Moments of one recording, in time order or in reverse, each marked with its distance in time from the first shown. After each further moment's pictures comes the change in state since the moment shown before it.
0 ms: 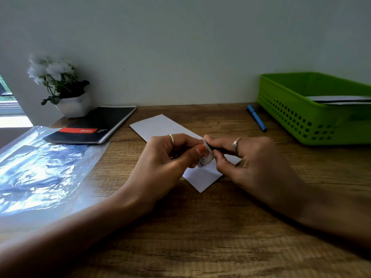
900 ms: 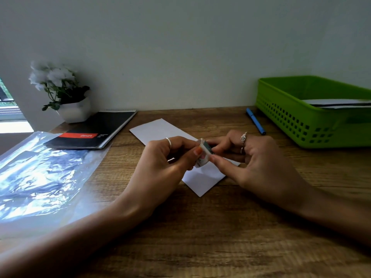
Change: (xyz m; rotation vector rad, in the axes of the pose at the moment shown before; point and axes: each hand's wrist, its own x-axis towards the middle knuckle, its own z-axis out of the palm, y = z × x) left_hand 0.000 0.001 0.000 0.056 0.048 0.035; right_hand 0.002 -0.001 -0.009 0.326 -0.055 0.234
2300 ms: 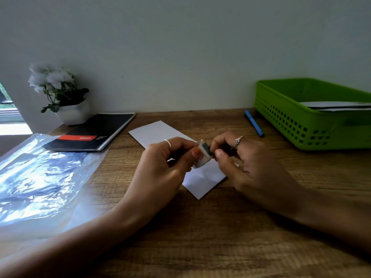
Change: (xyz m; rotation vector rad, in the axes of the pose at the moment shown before) left_hand -0.003 0.005 0.005 0.080 0.056 0.039; right_hand 0.000 0.001 0.003 -0.154 -0.008 -0.110
